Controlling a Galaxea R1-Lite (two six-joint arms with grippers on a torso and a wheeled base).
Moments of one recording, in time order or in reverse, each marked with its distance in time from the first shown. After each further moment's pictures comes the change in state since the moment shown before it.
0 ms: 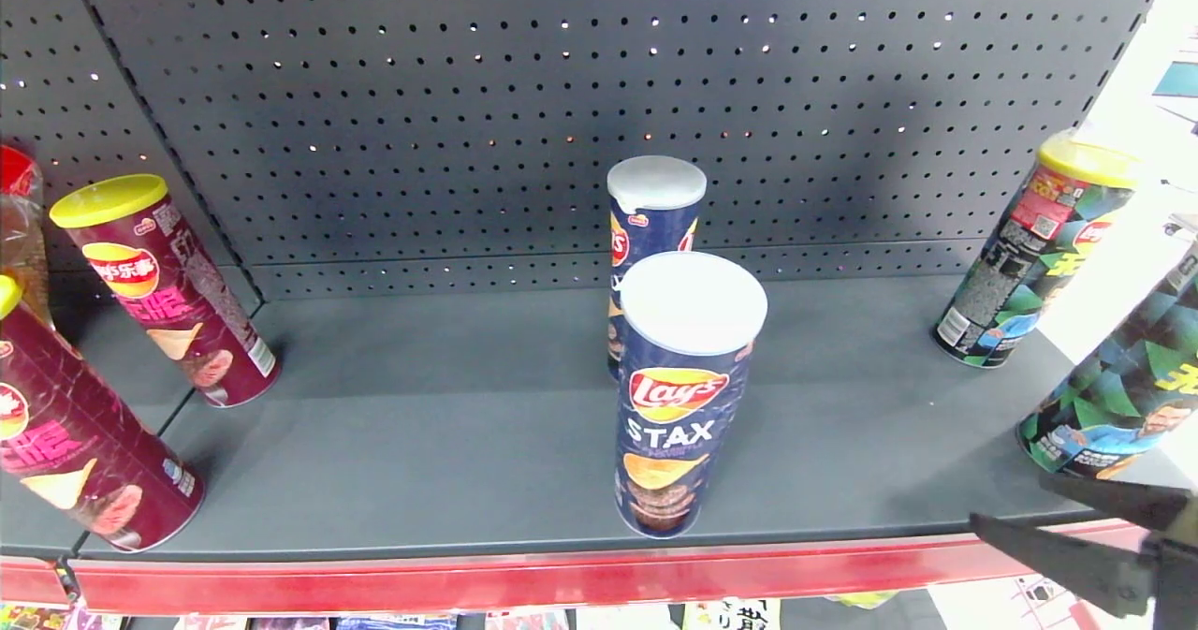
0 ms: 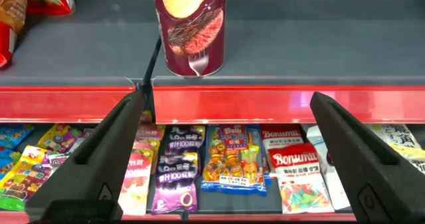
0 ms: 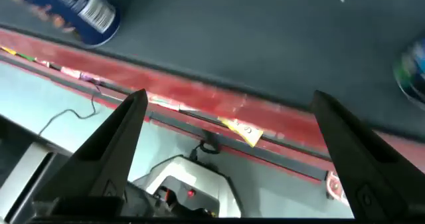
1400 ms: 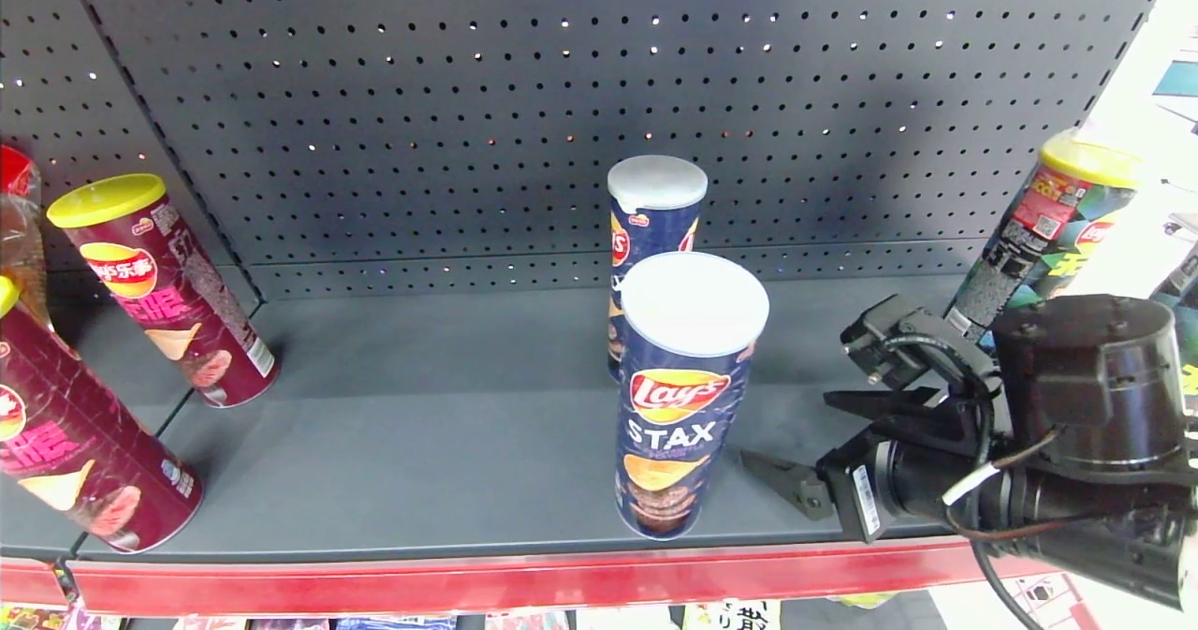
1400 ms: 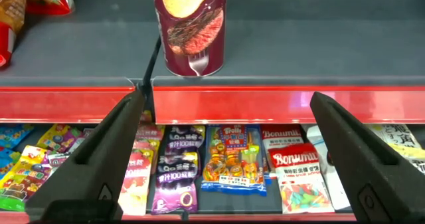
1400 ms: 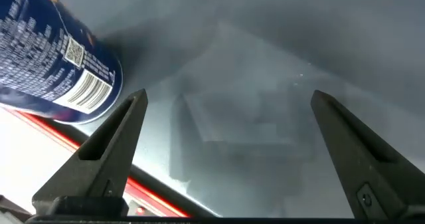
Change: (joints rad) left arm 0.000 0.000 0.000 0.000 0.000 0.000; right arm 0.392 0.505 -0.173 -0.288 -0.355 -0.124
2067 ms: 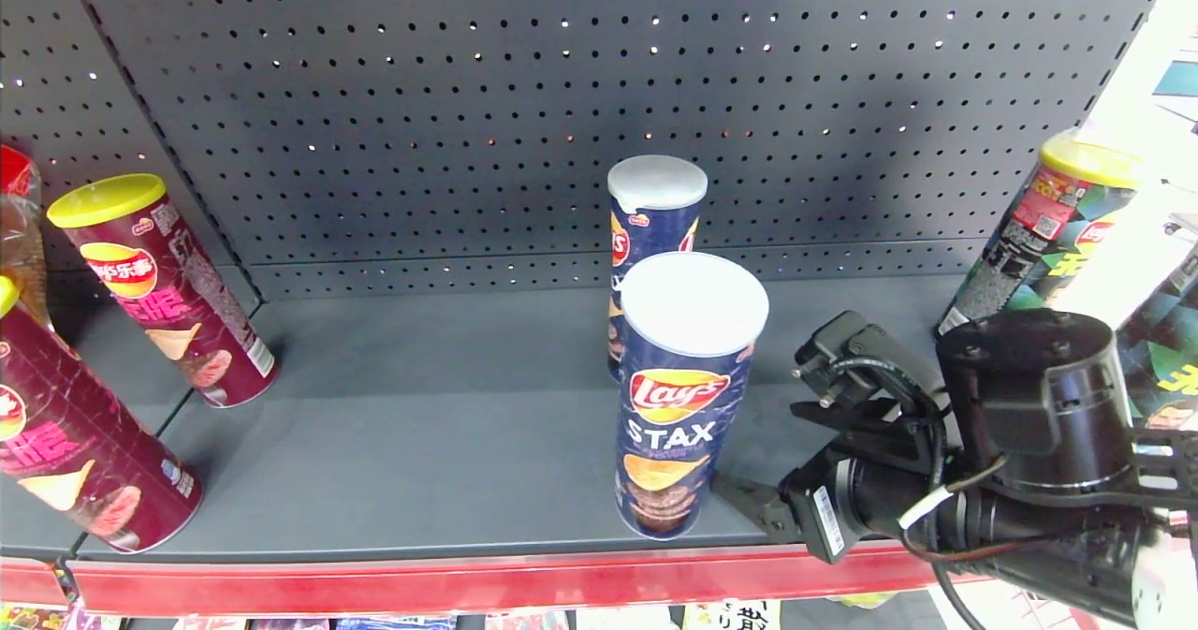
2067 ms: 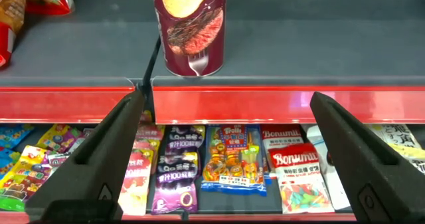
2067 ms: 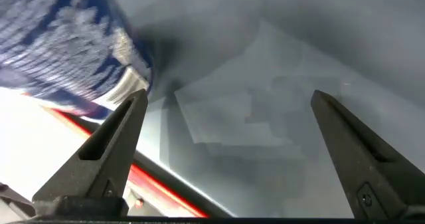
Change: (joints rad) left arm 0.000 0.000 0.000 0.000 0.000 0.000; right arm 0.079 0.052 -0.028 -0.001 -0.030 0.000
